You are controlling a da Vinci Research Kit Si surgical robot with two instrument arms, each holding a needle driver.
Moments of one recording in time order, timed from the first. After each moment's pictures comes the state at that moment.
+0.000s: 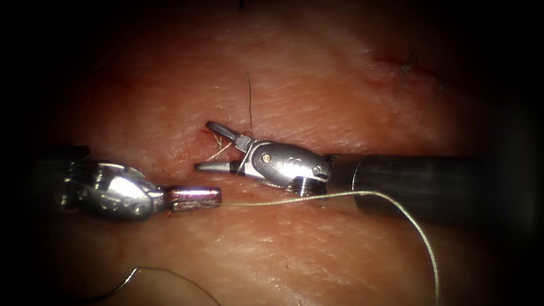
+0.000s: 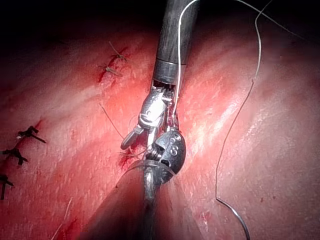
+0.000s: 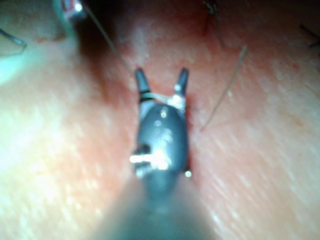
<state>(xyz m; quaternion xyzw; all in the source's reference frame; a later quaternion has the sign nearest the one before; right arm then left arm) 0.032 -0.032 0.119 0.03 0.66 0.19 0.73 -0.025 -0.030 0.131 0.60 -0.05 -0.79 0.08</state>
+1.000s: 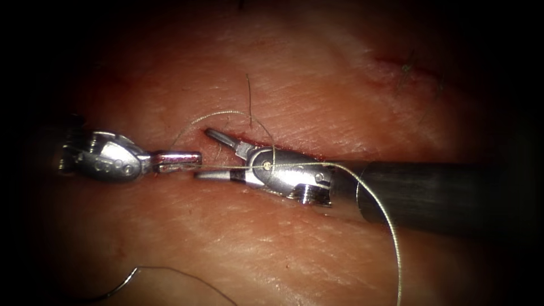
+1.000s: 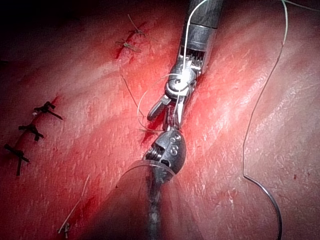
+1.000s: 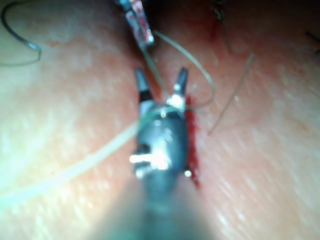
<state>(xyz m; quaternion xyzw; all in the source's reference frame) 0.031 -0.032 0.117 0.04 0.66 0.18 0.73 -0.022 -0.028 0.137 0.60 -0.04 -0.79 0.07</state>
